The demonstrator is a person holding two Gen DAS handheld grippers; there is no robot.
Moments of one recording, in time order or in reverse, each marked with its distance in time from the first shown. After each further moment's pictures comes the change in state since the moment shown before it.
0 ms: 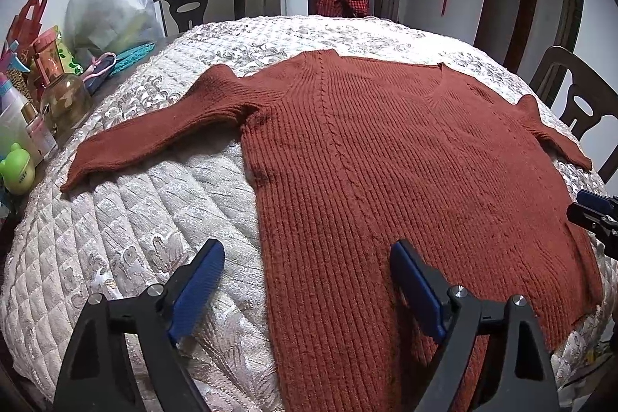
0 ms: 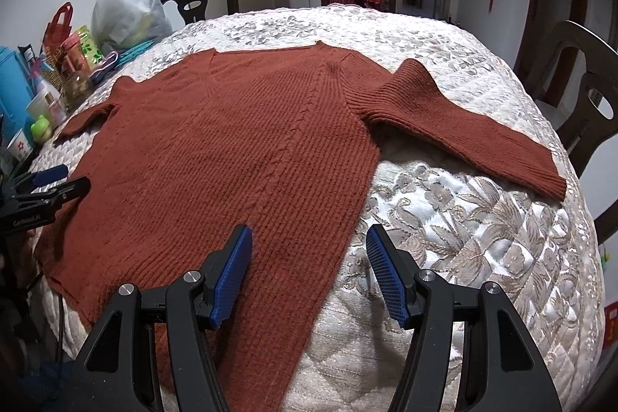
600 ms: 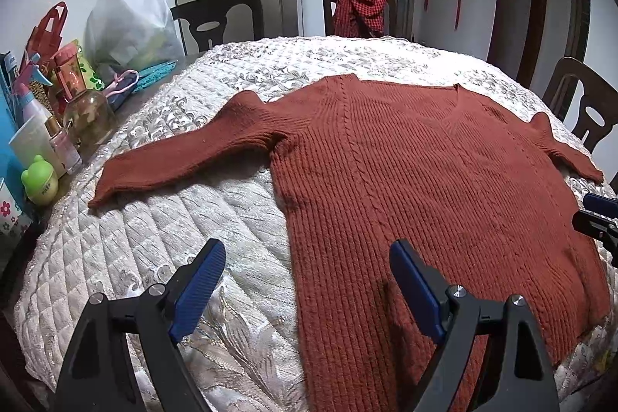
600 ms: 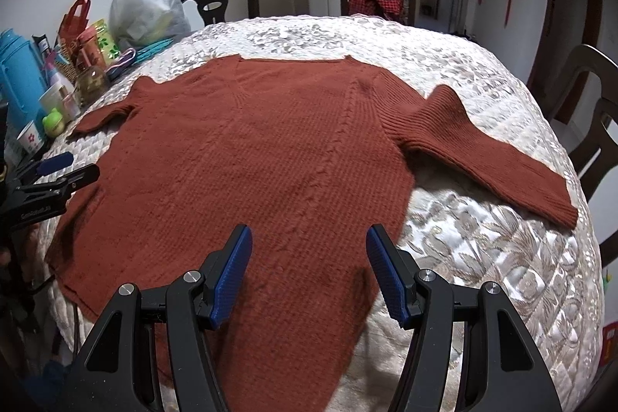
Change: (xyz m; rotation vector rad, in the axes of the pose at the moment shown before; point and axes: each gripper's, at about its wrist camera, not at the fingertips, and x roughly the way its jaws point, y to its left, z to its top) left arm -0.012 0.006 0.005 -0.005 -0.071 0.074; right arm -0.001 0.022 0.012 -0.055 -0.023 0.035
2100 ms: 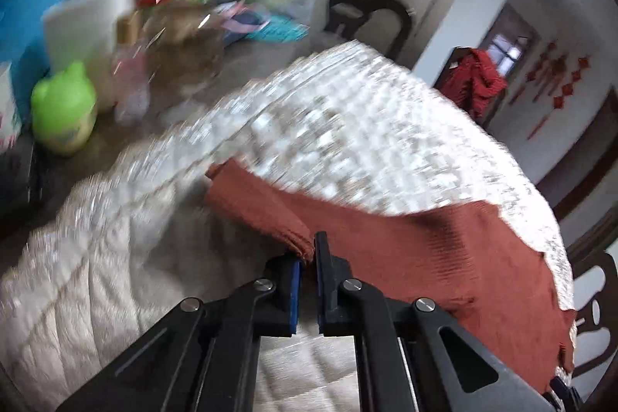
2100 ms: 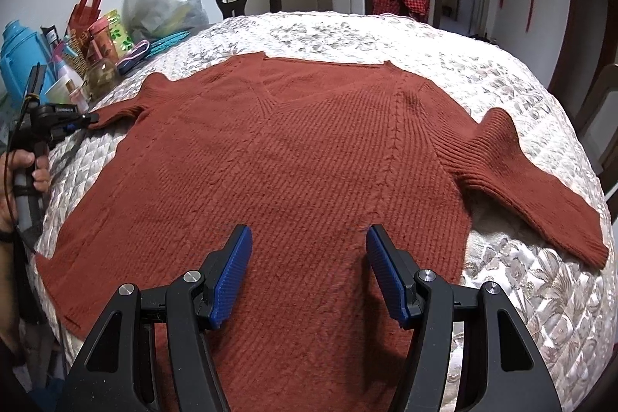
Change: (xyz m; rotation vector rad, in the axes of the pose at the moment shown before) left arm 0.062 0.177 0.055 -0.533 -0.002 0.000; right arm 0.030 0.019 0.022 -0.031 0.017 0.055
